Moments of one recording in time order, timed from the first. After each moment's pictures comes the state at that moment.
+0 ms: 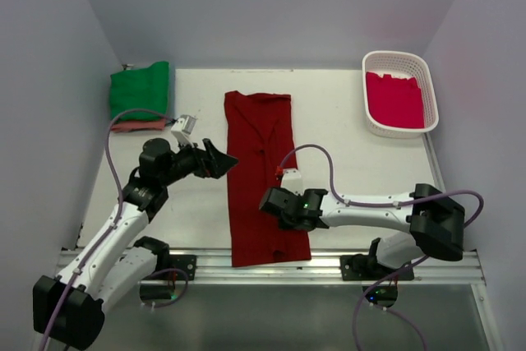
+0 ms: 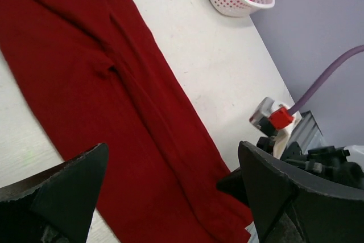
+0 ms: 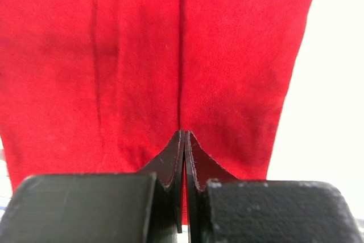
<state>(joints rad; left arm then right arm) -0.30 0.80 0.57 -0.07 0.46 -0.53 1.22 1.47 0.84 -0.60 0.38 1.05</state>
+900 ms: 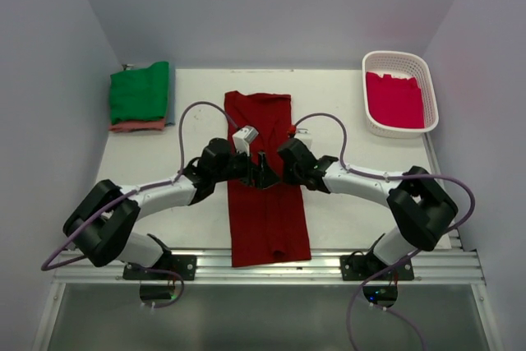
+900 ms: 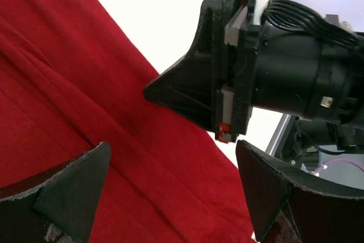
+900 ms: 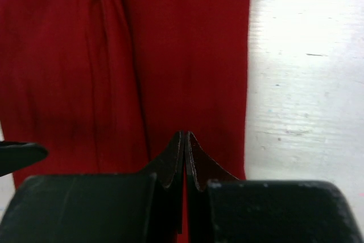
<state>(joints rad) -0.67 1.41 0.61 0.36 0.40 -0.53 0.81 1.57 0.88 -0.26 0.34 0.72</state>
